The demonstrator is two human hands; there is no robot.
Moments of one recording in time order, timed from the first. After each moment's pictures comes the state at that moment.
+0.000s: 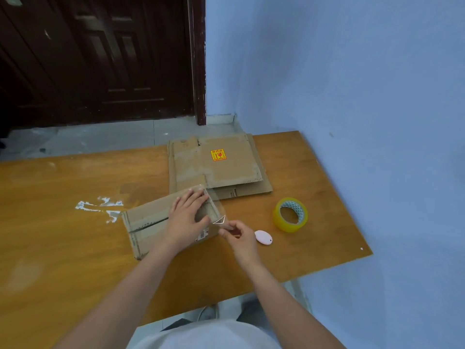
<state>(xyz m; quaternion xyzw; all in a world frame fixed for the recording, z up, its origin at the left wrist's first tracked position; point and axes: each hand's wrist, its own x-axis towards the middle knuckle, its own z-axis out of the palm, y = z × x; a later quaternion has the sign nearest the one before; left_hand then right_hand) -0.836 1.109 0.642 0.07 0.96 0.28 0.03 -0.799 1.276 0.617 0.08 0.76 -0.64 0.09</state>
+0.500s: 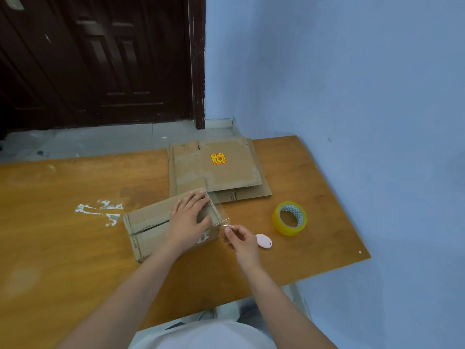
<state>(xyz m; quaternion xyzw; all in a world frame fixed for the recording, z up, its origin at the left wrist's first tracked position) -0.839 1.111 0.647 0.06 0.96 0.29 0.04 -0.792 1.270 0.625 0.15 0.68 -0.71 0.10</state>
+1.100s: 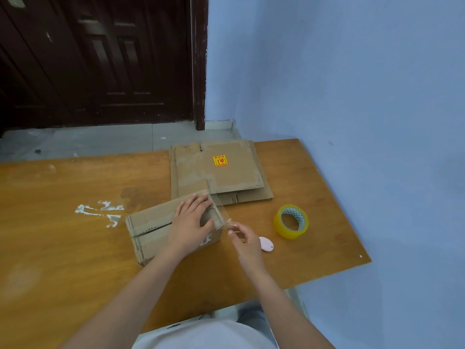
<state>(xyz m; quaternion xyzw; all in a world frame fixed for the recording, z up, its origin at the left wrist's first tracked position) -0.839 1.109 0.642 0.07 0.96 0.28 0.02 -0.796 1.272 0.635 0.08 0.78 -0.61 0.06</state>
